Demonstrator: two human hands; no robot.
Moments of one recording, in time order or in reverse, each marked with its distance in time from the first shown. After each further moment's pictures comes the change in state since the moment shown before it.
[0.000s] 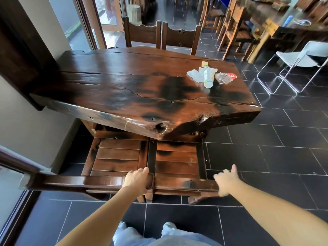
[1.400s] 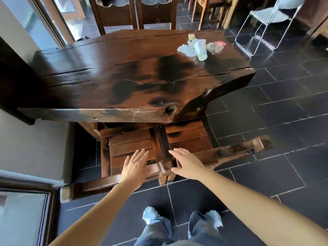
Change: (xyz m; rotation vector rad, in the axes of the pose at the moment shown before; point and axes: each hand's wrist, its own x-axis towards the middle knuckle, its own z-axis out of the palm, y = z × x) left_hand -0.035 -0.160 -0.009 -0.197 0.103 0.178; right_hand -0.037 -0.239 -0.091 0.776 0.401 -0.234
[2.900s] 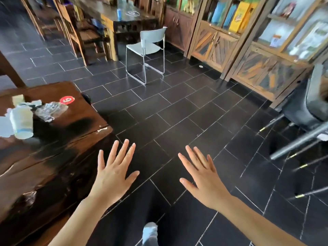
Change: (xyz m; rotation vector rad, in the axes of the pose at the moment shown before) left_hand 0.349 0.662 0.002 0.178 0.216 0.620; right_hand -0.191 0.609 -0.305 -0.118 0.464 0.472
